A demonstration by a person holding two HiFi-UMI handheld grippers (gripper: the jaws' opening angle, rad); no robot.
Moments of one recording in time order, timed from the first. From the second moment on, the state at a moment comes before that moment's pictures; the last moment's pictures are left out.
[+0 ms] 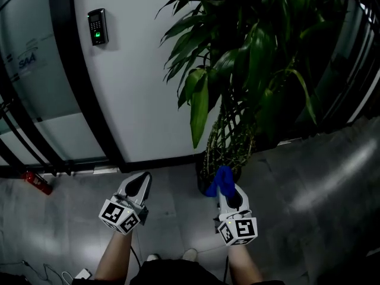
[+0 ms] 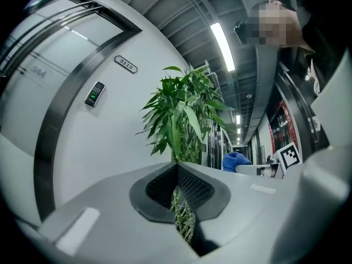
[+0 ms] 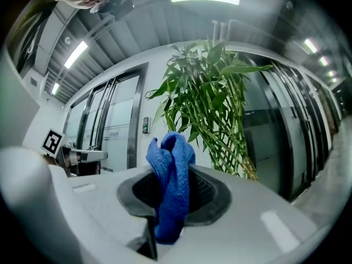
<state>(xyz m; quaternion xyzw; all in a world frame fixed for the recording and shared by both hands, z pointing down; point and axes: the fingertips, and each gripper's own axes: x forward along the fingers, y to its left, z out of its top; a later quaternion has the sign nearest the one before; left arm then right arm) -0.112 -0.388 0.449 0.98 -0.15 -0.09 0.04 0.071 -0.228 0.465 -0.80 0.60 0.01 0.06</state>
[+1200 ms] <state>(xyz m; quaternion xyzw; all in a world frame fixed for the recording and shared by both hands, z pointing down) -0.245 -0.346 0.445 0.99 -0.04 -0.10 0.04 -0.097 -0.121 0.433 -0.87 0.49 0.03 0.05</state>
